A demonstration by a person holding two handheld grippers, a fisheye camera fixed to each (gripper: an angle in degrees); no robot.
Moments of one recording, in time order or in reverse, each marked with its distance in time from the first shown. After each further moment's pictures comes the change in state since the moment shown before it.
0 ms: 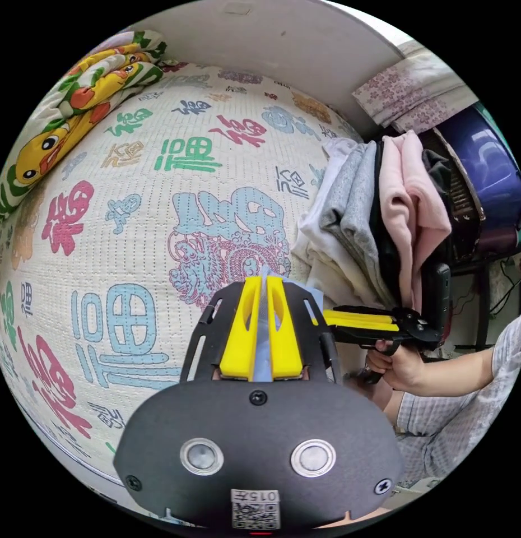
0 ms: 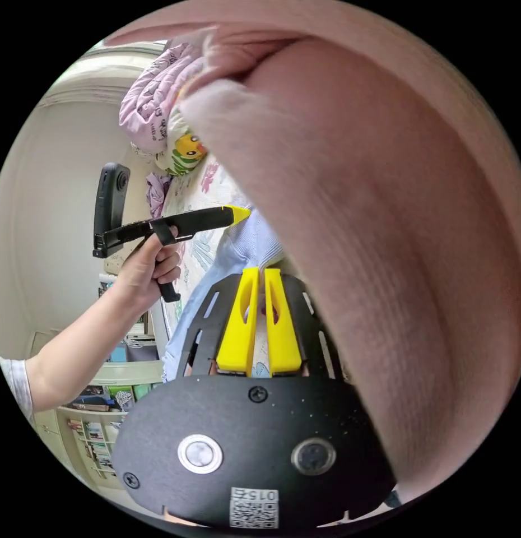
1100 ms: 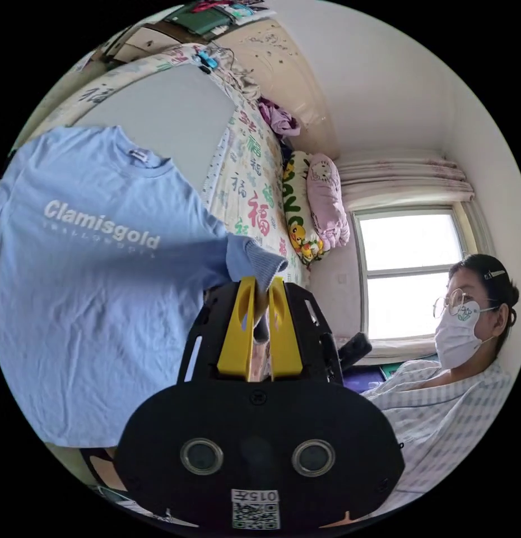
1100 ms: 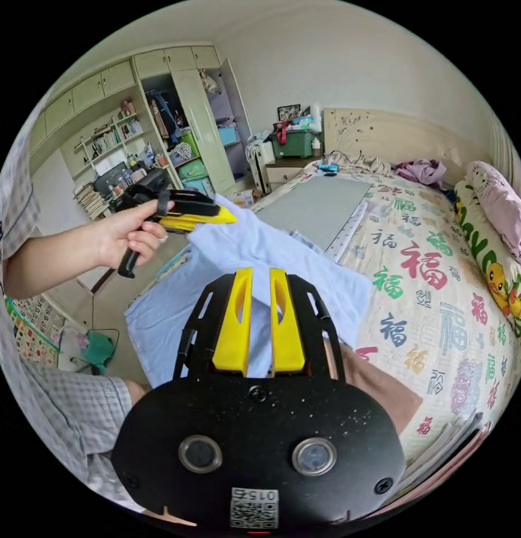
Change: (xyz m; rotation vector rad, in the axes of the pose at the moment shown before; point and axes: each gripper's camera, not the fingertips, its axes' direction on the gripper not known) left arm 0.053 0.668 -0.468 1.050 0.330 -1.249; right arm -0.264 0.486 0.061 -0.413 -0.220 -1.370
